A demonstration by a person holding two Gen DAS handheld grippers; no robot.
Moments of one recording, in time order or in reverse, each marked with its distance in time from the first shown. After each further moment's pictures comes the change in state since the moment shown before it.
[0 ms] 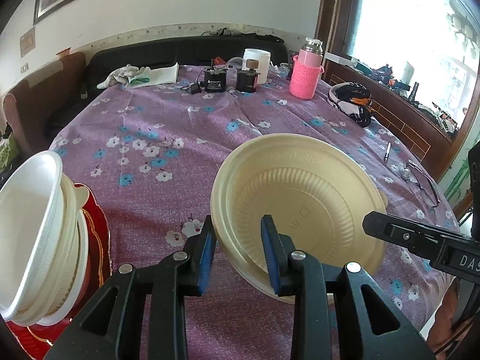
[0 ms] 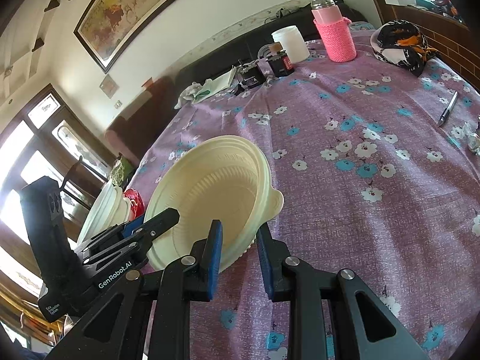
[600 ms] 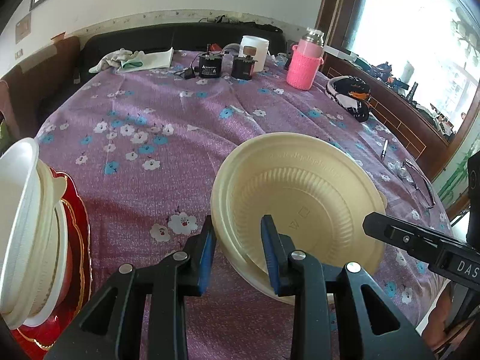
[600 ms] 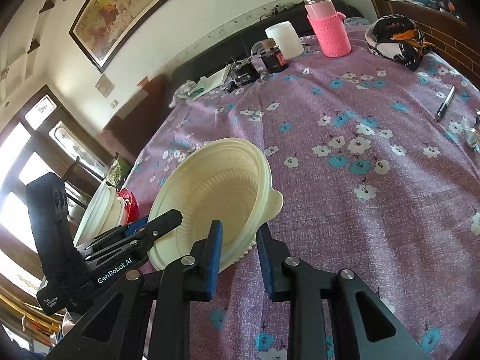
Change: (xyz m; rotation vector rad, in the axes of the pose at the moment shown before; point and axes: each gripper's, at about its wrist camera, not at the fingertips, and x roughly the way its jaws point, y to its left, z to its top) left arm 0.015 0.001 0.002 -0.035 0.059 -0.047; right arm 0.000 -0.007 0.000 0.014 0.013 -0.013
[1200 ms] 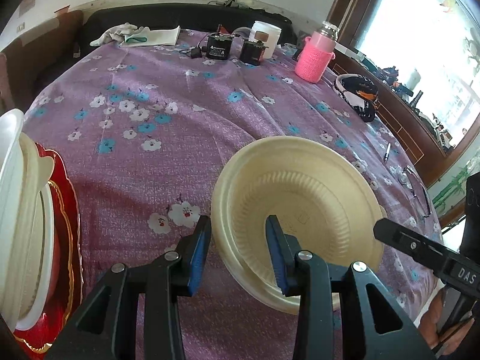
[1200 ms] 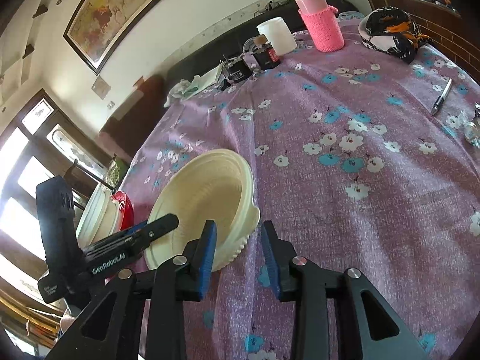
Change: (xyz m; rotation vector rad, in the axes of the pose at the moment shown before) left arm 0.018 0.018 0.002 -0.083 0.079 -0.045; right arm 0.002 -0.012 0.004 0.031 0.027 0.000
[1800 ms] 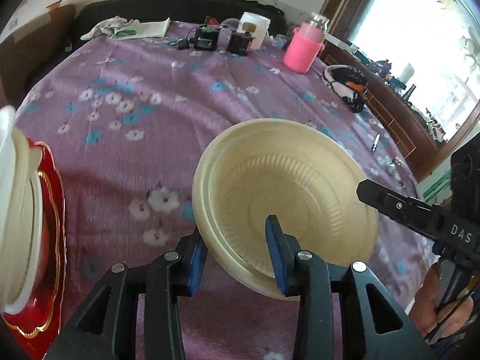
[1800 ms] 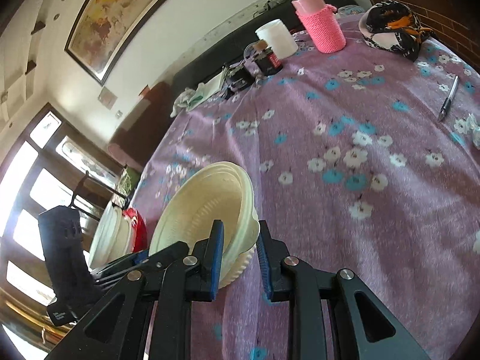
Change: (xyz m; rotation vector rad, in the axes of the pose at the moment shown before) left arm -0.004 -0.013 -0.007 -0.003 0.050 -0.036; right arm -0.002 -0.006 0.019 0.041 -0.005 0.061
